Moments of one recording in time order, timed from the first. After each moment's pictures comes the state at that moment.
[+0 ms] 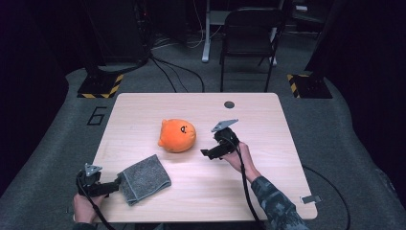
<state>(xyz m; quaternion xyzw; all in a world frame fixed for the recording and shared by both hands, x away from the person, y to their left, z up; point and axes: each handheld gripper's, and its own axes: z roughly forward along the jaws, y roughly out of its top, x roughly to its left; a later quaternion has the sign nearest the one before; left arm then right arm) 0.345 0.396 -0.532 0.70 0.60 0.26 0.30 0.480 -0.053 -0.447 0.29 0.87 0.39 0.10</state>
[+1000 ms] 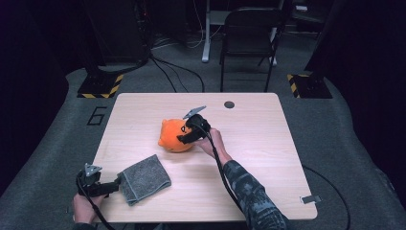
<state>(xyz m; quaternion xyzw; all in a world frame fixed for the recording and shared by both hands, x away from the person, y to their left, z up) 0.345 0.397 -0.532 0.70 0.60 0.26 0.30 0.531 0.033 -0.449 0.28 0.88 0.37 0.11</state>
